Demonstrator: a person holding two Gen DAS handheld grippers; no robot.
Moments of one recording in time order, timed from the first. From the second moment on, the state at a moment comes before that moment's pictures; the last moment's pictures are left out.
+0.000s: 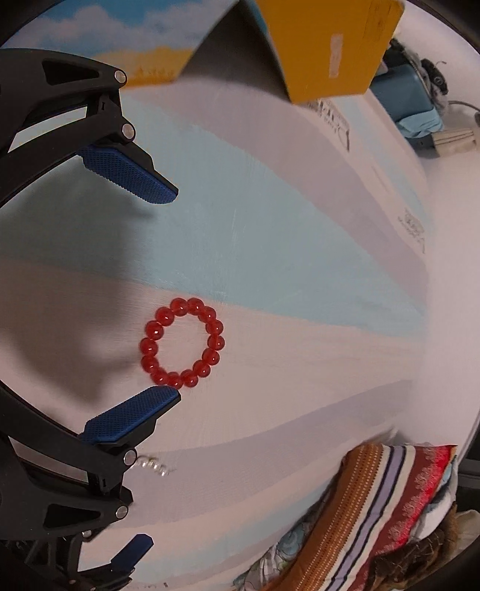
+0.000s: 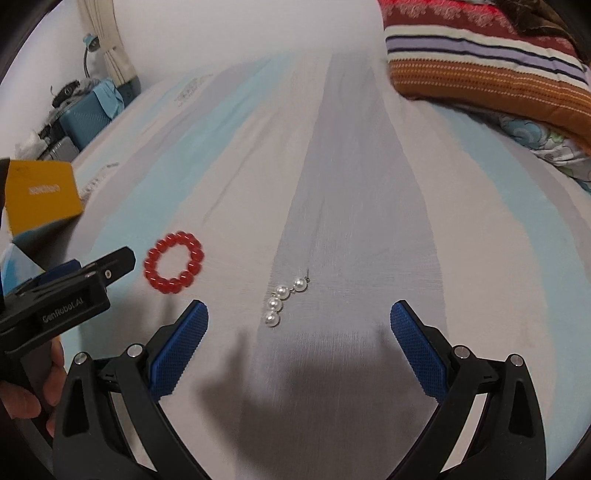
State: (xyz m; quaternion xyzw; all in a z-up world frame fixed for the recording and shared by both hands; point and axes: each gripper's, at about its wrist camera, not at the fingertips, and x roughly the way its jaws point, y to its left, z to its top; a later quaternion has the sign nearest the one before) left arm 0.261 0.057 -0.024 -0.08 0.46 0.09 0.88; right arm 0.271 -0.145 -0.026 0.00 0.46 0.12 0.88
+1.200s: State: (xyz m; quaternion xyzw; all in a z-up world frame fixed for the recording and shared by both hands) left arm 0.291 0.056 -0.059 -0.05 0.50 0.08 0.86; right arm 0.302 -0.133 -0.065 -0.02 0.50 0.13 0.86
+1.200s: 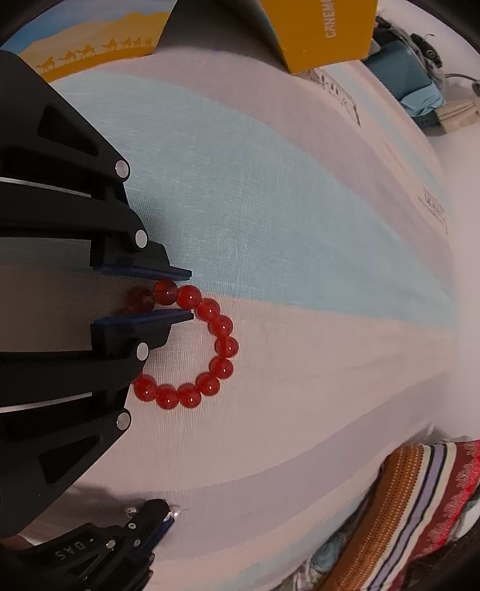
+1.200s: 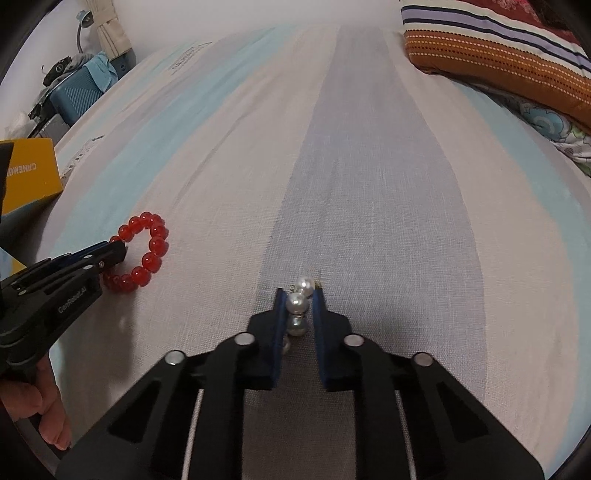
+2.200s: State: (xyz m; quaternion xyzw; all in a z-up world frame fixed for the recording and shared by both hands) left arm 0.250 0.037 0.002 -0.07 0.46 0.03 0.89; right arm 0.269 -0.144 -0.021 -0.01 0.46 0.13 0.88
